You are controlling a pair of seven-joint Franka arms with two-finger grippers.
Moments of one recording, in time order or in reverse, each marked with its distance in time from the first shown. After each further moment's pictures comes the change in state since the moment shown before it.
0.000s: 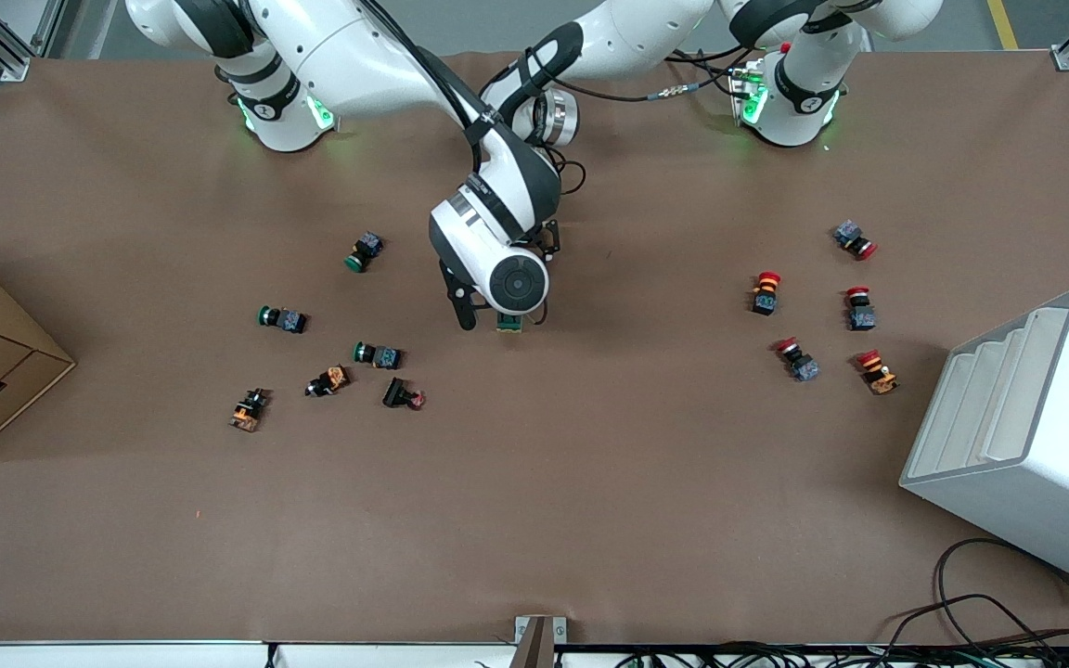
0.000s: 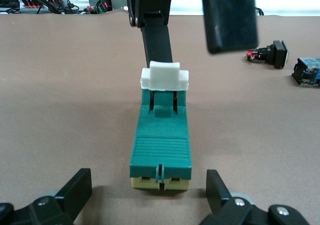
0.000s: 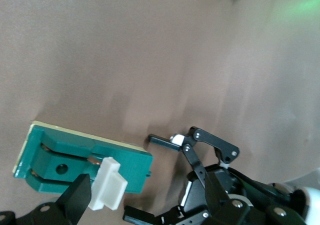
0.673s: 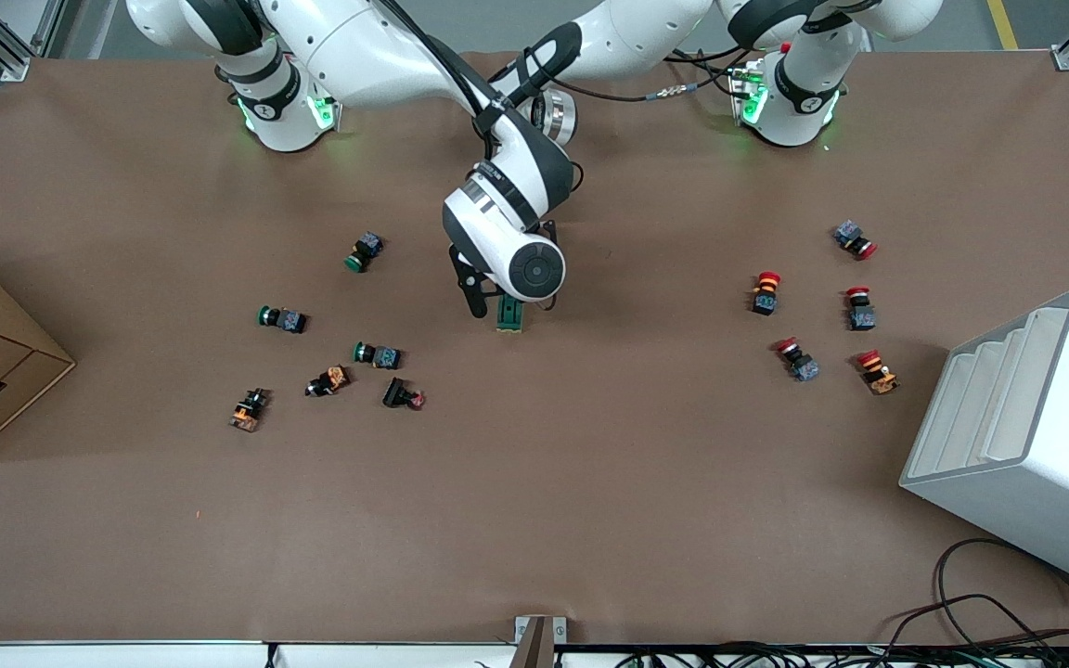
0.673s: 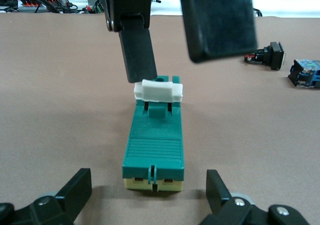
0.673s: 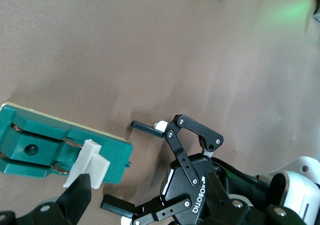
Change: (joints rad) left arm -0.003 0.007 -0.001 0.016 0.000 0.002 0.000; right arm 0.033 0.004 0.001 0.006 -0.005 -0.029 0.000
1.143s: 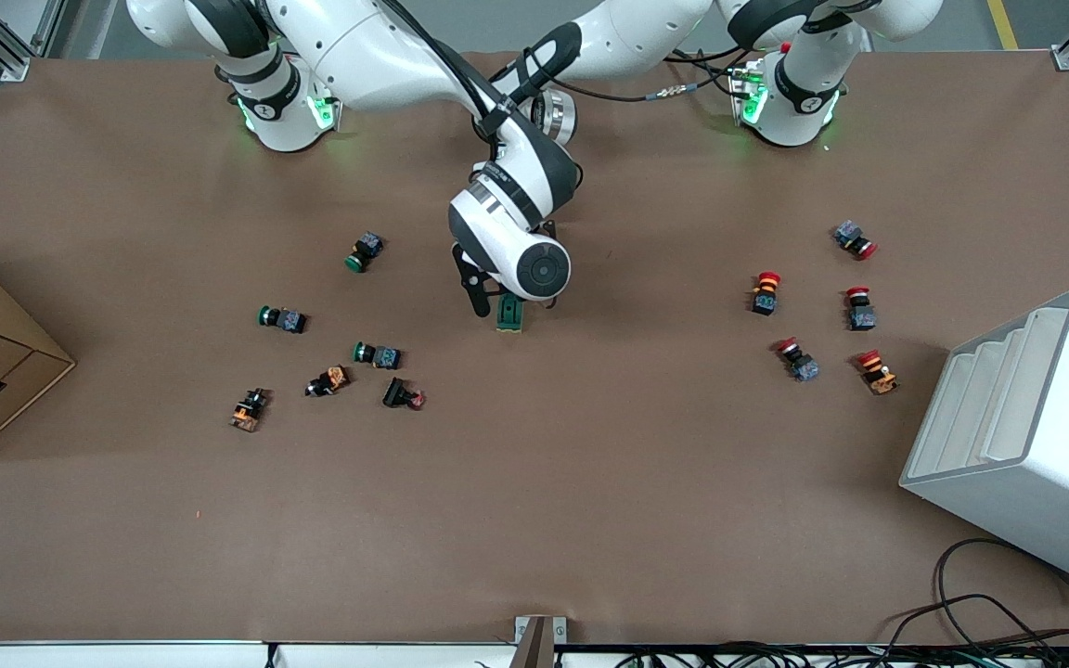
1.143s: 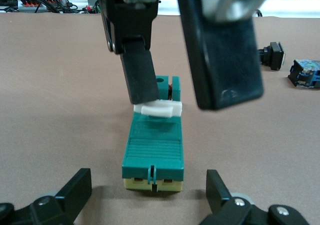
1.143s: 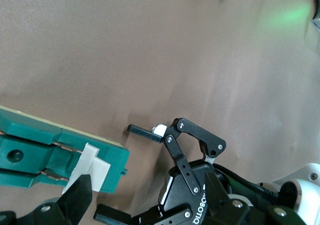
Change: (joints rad) left arm 0.000 0.001 0.000 0.001 0.000 0.000 0.000; right arm 0.012 0.021 0.001 -0.002 -0.016 -0.001 0.000
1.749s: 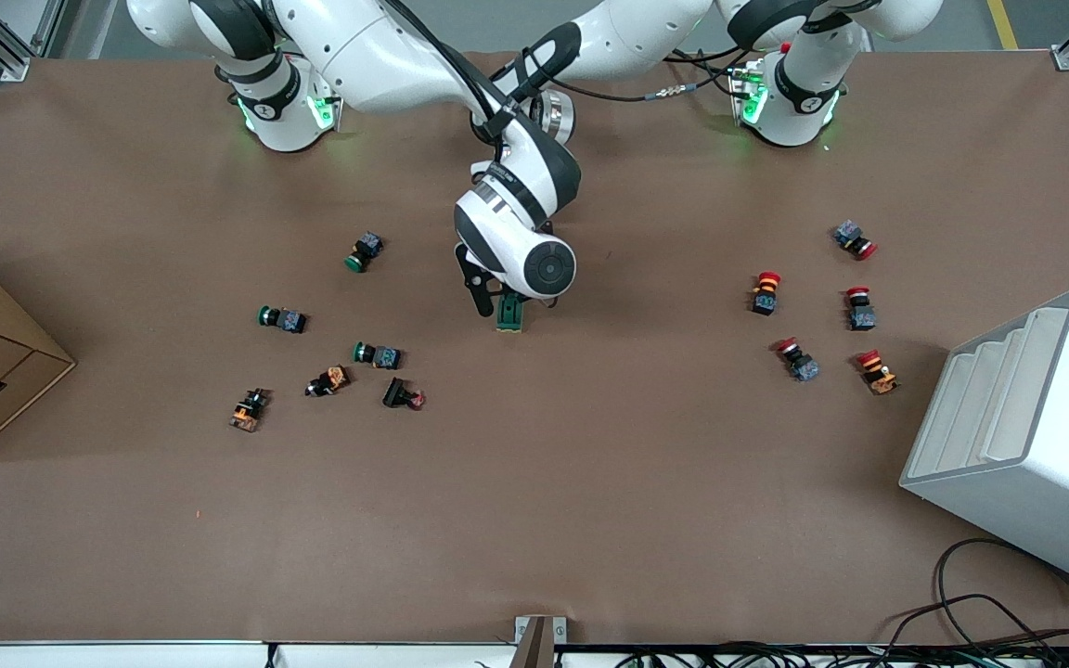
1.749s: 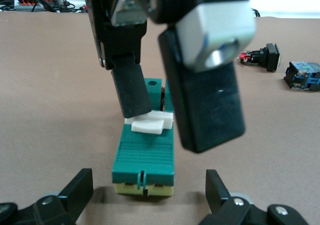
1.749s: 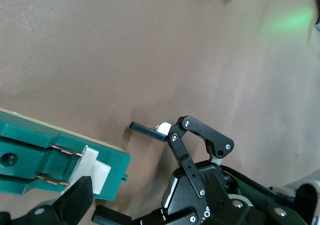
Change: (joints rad) left arm 0.000 0.005 0.000 0.025 -0.004 0.013 0.015; right arm 0.009 0.010 -0.002 0.002 -0.022 0.007 -0.002
